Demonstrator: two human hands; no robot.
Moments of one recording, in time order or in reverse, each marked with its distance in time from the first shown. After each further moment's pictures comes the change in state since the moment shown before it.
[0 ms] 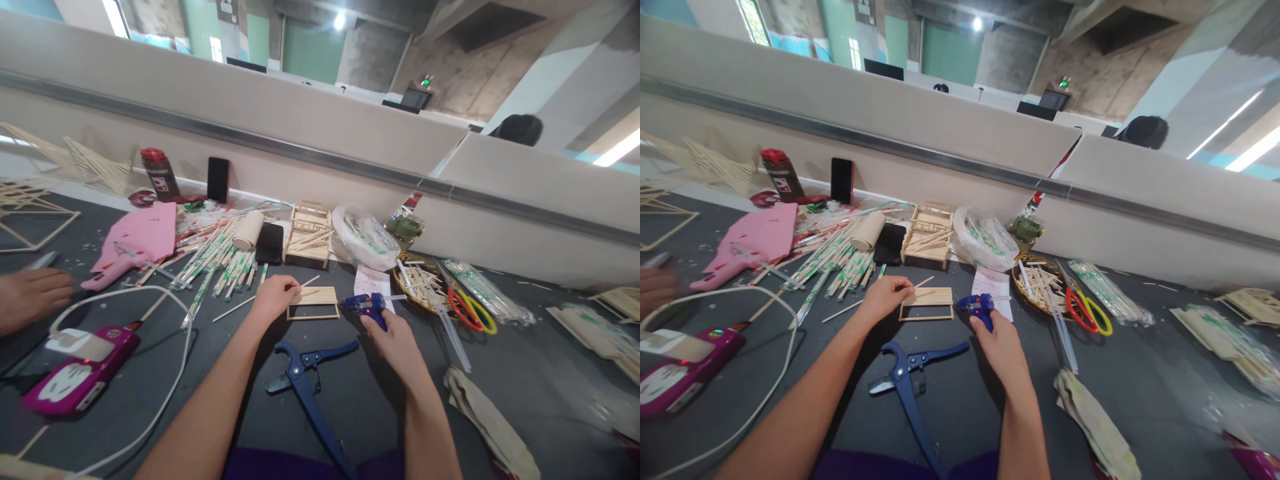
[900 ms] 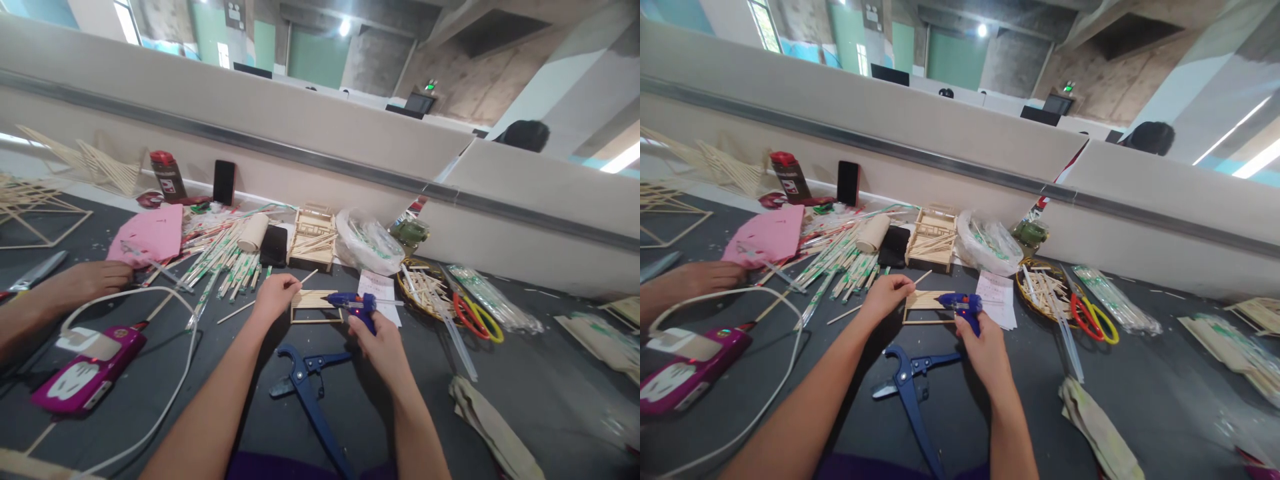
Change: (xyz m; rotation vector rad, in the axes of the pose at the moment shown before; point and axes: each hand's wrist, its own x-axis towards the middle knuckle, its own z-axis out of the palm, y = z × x) left_hand 0.006 -0.013 0.004 -0.169 0.103 -0.022; right_hand -0.011 -0.043 0.018 0.242 0.038 -0.087
